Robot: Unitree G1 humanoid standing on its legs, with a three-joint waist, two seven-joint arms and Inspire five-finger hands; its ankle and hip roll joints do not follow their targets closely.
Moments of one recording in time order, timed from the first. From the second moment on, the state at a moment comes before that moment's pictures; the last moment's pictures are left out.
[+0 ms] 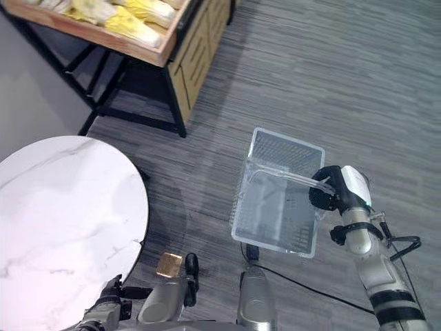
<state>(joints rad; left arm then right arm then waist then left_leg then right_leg) -0.07 0.27 -0.02 1.18 -0.14 -0.01 0.24 -0.01 -0.72 0.01 0.31 -0.20 -0.06 -0.21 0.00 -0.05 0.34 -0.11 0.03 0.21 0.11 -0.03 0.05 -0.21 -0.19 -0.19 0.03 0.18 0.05</state>
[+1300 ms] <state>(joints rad) -0.01 0.21 -0.07 1.18 -0.08 0.00 0.25 0.07 -0.73 -0.03 0.70 -0.31 -0.01 -0.35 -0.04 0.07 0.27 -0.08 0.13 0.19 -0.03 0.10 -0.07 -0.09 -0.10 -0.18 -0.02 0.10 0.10</state>
